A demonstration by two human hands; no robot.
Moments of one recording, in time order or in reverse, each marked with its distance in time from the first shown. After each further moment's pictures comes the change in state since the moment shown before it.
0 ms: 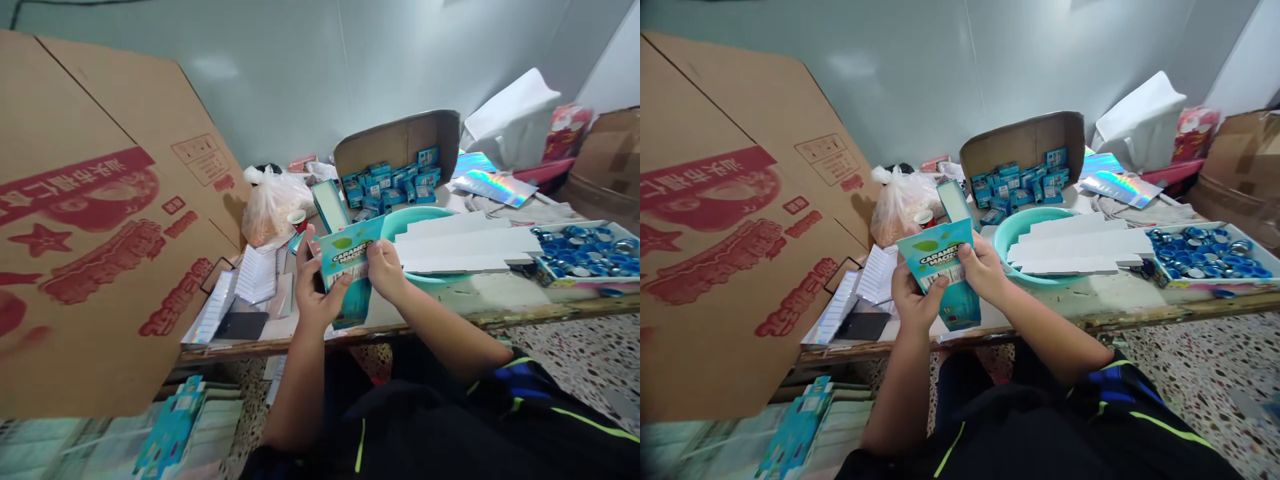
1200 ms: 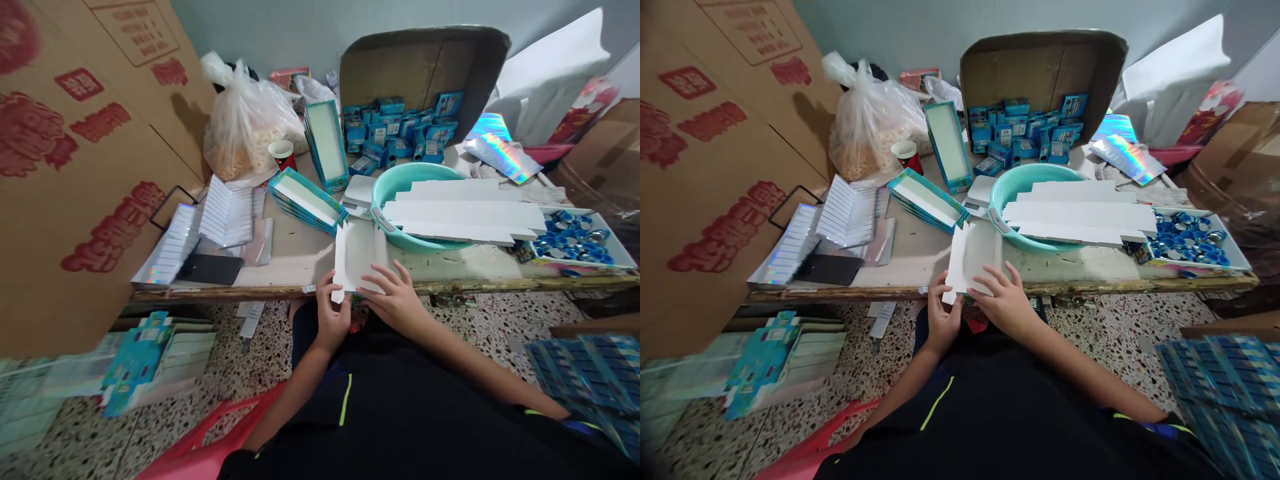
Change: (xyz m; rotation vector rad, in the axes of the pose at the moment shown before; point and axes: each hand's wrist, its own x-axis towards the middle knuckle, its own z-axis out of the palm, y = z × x) left_hand -0.204 -0.001 0.040 -0.153 0.097 -0.648; right_hand -0.174 0.009 -0.052 -1.012 -0.634 0.010
